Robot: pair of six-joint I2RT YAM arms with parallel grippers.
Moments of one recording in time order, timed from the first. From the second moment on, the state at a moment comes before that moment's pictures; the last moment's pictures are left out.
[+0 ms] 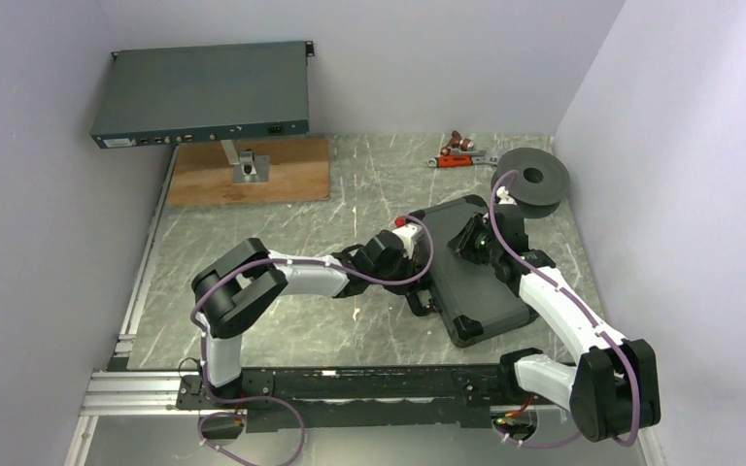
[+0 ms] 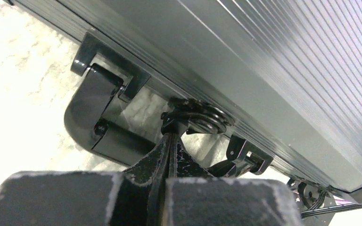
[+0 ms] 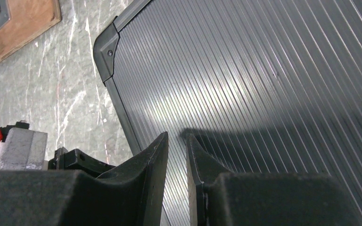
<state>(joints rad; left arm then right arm) -0.97 1.90 1.05 0.21 0.15 -0.55 0.23 1.12 0.65 -0.24 -0.10 0.63</state>
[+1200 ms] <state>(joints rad) -0.96 1.07 0.97 -0.33 -0.30 -0.29 0.24 1.00 0.79 -0.59 -0.11 0.55</state>
